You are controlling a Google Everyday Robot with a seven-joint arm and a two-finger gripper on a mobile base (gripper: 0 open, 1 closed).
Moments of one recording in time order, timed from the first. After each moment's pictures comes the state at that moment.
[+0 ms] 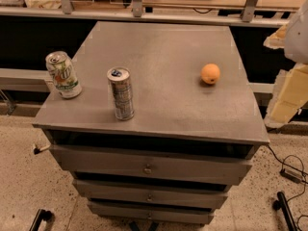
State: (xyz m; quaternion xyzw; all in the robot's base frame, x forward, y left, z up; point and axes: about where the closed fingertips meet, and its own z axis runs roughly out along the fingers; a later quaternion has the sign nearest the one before) arm 0.438 -0.217 0.976 -0.60 0.78 -0.03 0.16
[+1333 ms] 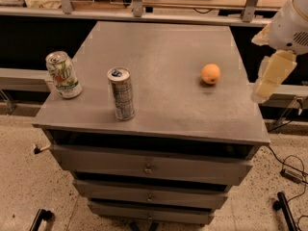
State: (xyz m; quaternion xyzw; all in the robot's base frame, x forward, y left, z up) arm 0.522 -0.235 0.943 -0.60 0.78 0.01 0.17
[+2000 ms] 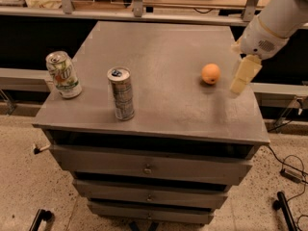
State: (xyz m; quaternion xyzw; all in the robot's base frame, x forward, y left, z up) arm 0.588 -0.211 0.886 -0.60 0.78 0.07 0.17
